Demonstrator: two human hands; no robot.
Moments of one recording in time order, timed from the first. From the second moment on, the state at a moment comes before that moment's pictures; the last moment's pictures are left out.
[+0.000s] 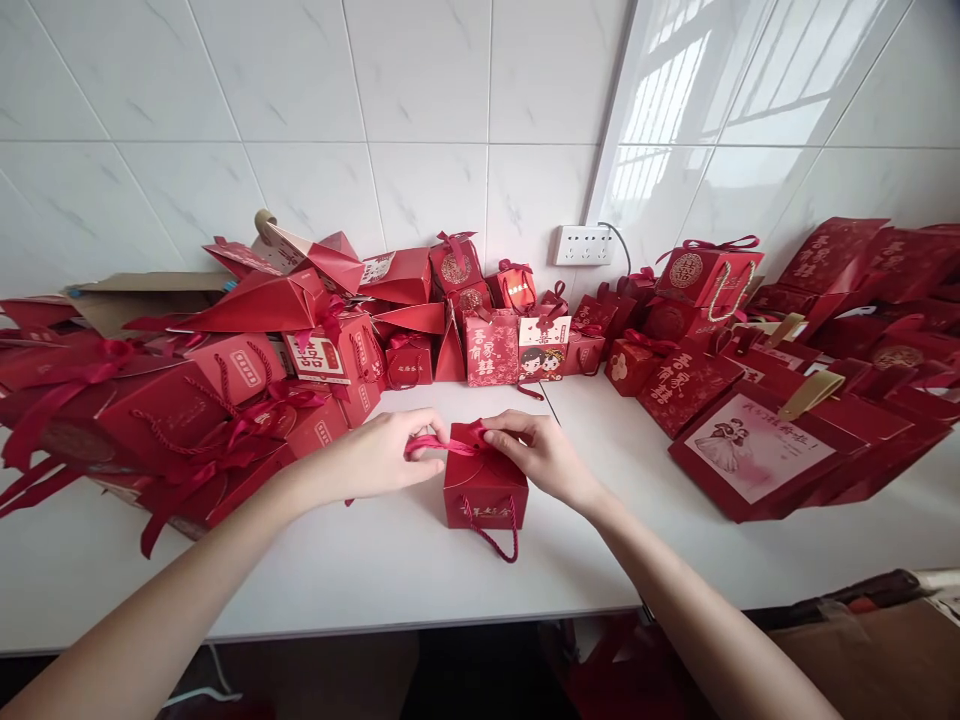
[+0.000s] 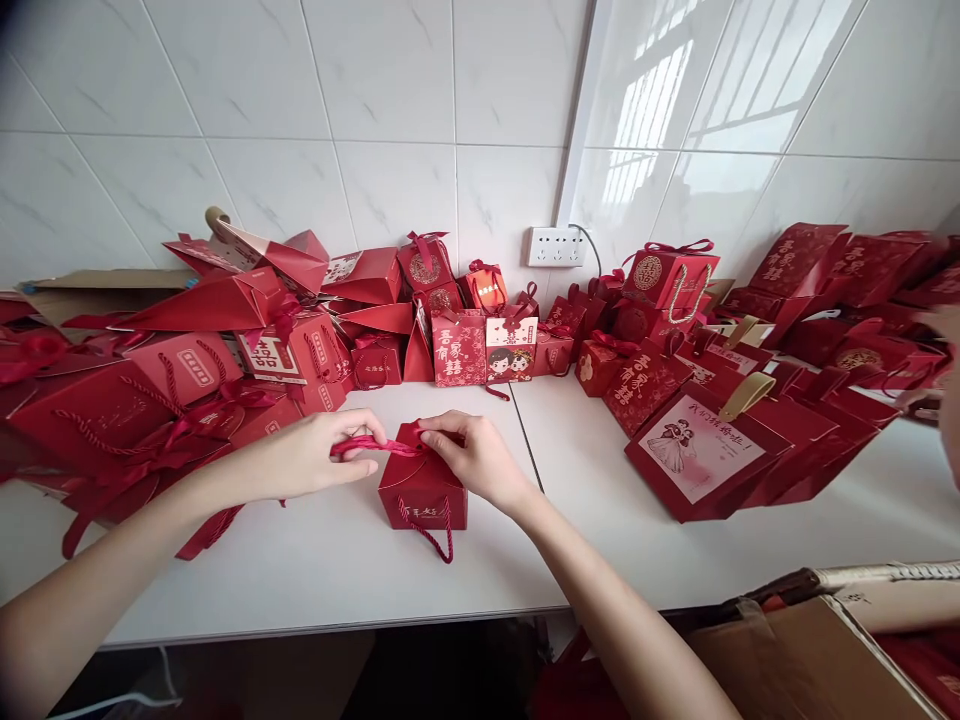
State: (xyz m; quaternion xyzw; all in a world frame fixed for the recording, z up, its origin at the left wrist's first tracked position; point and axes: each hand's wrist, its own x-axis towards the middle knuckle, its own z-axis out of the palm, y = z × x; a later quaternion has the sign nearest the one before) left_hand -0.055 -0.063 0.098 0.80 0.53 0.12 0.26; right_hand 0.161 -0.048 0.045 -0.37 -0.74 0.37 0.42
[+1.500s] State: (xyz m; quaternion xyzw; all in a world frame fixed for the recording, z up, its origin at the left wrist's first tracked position) left_hand -0.026 -0.041 0.061 0.84 0.39 0.26 0.27; right_hand 0.153 -0.050 0.028 -0.36 -0.63 0.42 0.54
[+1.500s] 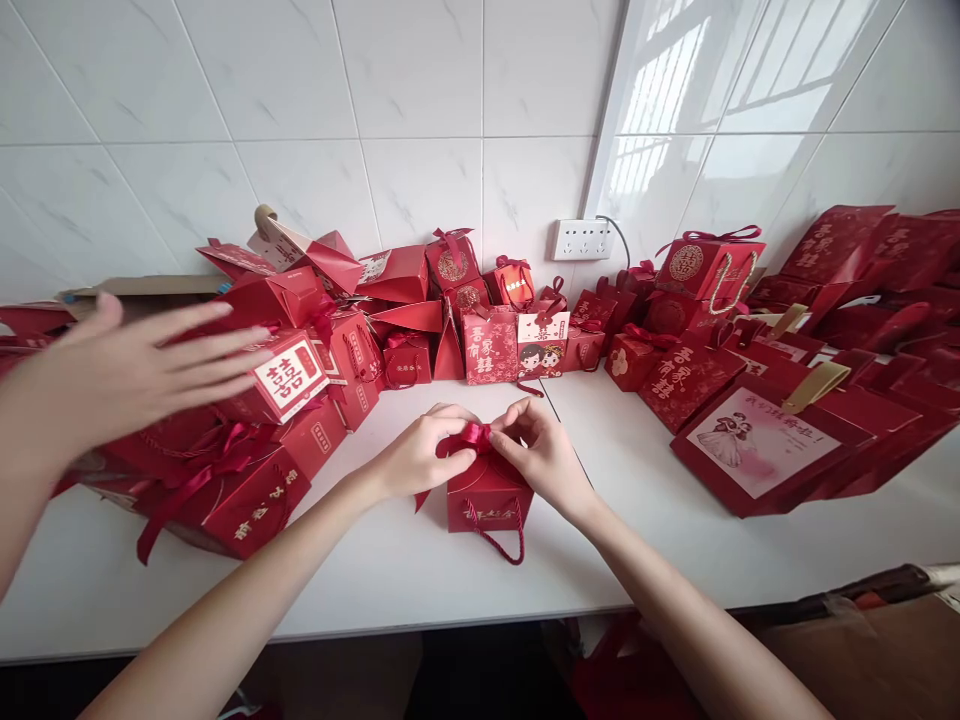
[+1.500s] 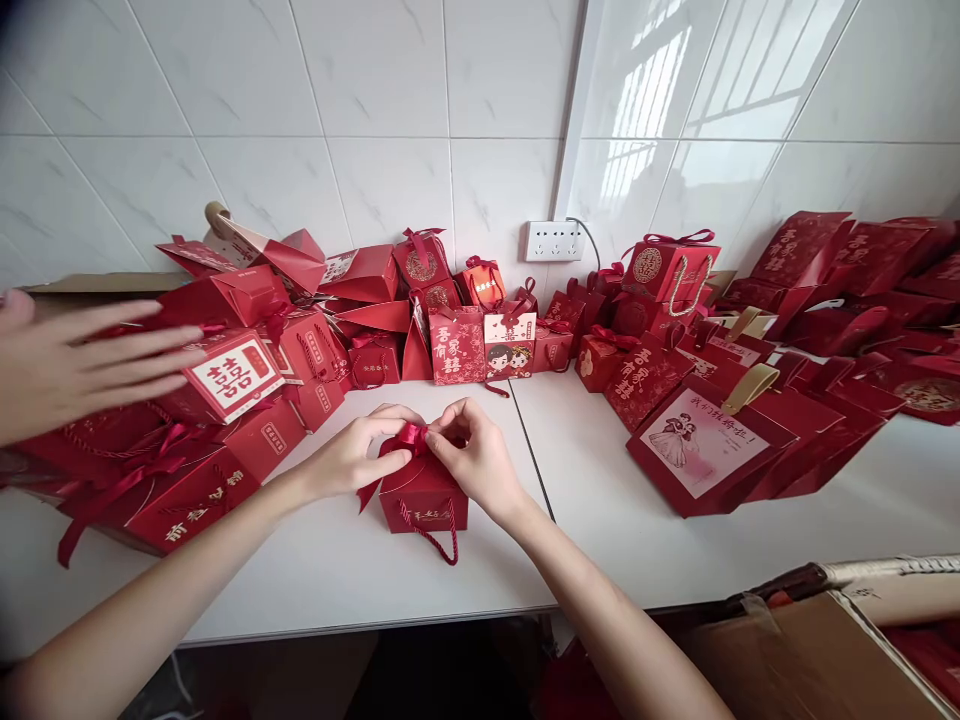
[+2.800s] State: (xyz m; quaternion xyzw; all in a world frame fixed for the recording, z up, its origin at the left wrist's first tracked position) left_hand -0.024 -0.056 0.060 0.77 0.50 0.31 0.25; right_hand 0.189 -0.064 0.044 -0.37 -0.84 -0.07 0.39
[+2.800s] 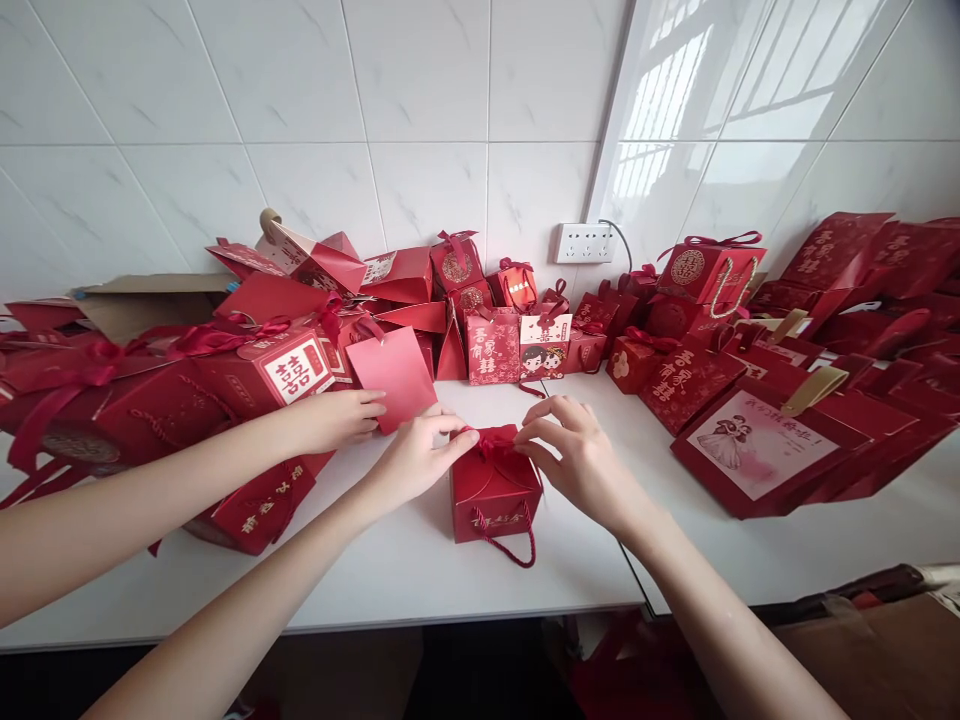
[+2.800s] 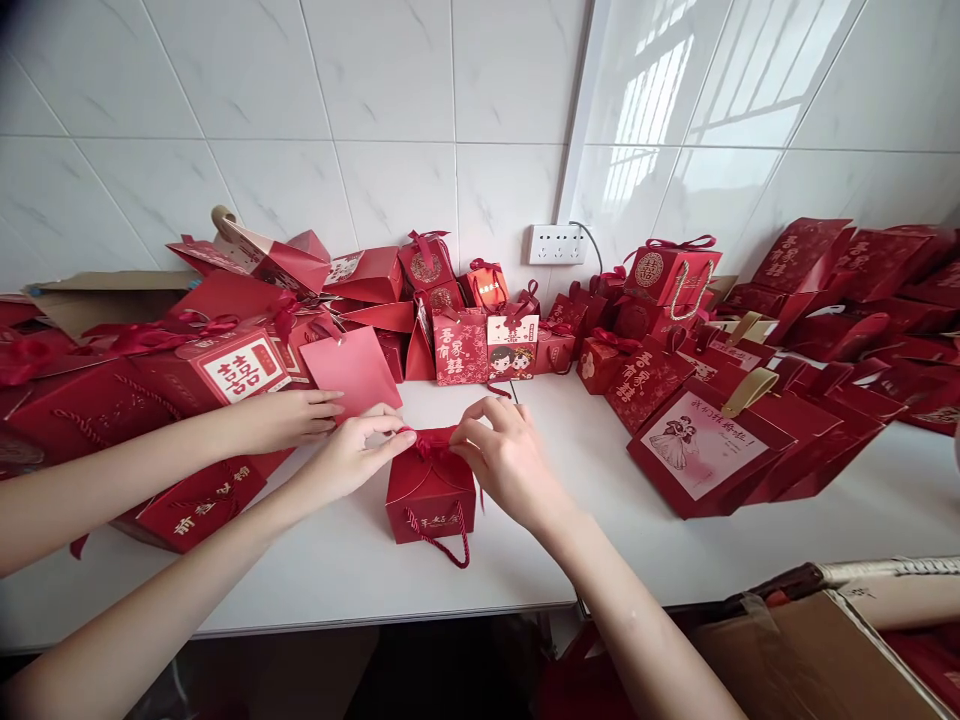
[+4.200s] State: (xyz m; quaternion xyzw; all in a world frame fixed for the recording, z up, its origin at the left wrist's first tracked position) left_hand -0.027 -0.069 0.024 0.73 0.47 0.41 0.29; right_hand 0.187 -0.071 0.033 -0.45 -0.64 0.52 0.35
